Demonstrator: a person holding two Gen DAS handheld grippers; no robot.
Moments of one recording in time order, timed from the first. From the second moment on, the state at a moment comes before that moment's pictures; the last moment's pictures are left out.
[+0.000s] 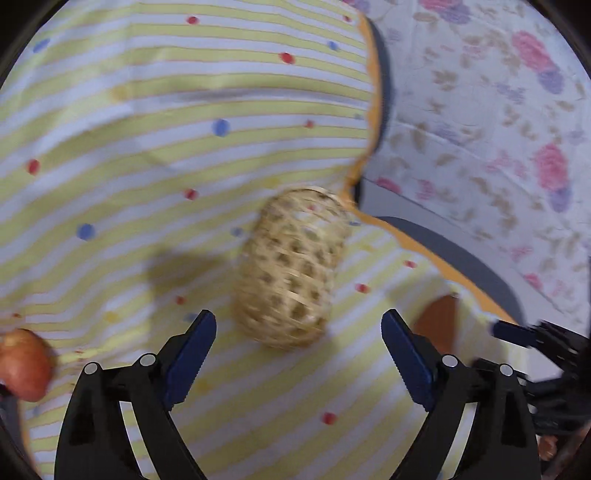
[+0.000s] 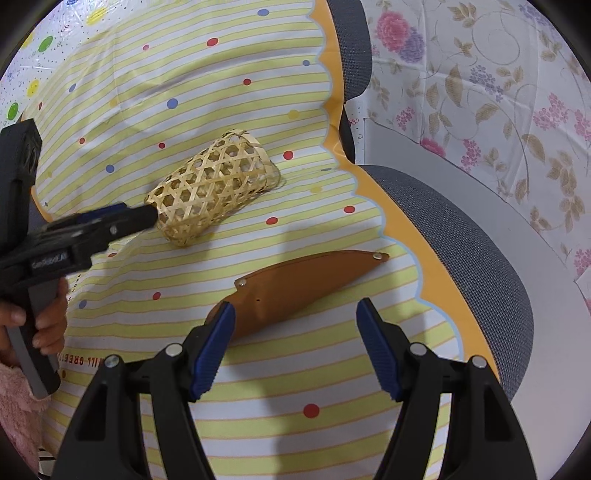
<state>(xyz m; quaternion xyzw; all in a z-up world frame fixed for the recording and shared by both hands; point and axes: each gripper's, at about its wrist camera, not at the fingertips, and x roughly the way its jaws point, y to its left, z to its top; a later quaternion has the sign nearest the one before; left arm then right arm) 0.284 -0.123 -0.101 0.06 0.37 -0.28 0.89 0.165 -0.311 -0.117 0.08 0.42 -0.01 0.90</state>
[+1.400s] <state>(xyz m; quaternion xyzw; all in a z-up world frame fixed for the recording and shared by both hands) 0.182 -0.087 -0.080 0.03 0.35 -0.19 0.92 0.170 -0.270 -0.129 0.04 0.44 -0.04 0.90</state>
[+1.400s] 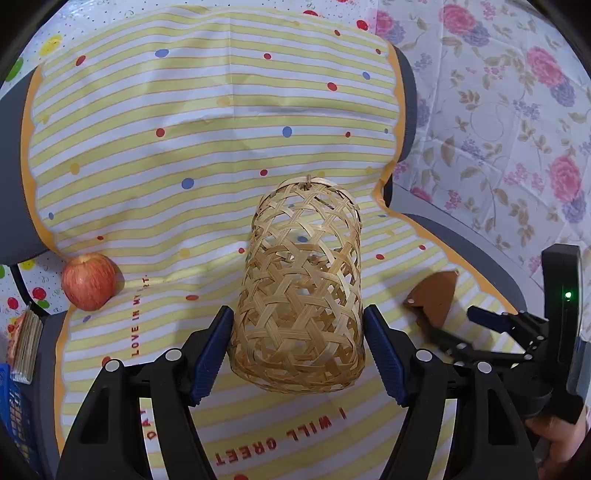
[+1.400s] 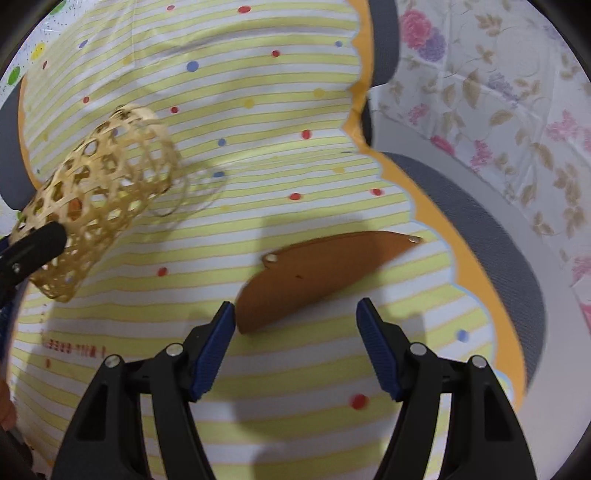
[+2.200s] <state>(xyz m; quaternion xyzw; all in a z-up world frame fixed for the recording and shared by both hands) 0.073 -0.085 -0.037 0.00 0.30 -0.23 0.93 0.063 -0.304 -0.050 0.06 0.36 -0.01 0.93</state>
